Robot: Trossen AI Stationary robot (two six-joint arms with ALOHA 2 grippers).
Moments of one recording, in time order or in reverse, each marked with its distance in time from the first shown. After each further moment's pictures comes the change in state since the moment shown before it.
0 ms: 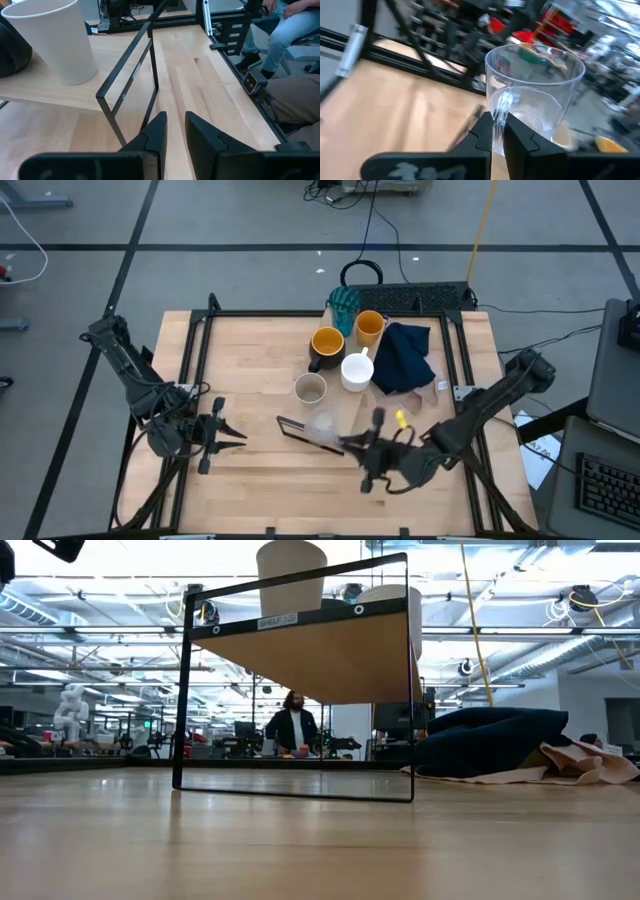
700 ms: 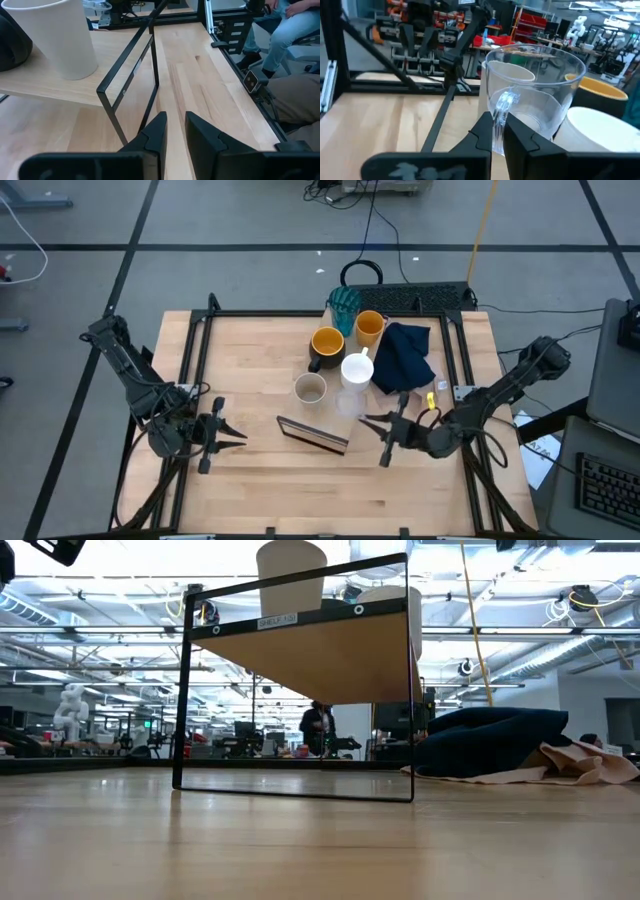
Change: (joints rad) left arm 0.000 0.000 0.000 -0.020 0.000 -0.030; right arm -0.007 -0.227 -0.510 0.494 0.077 0.122
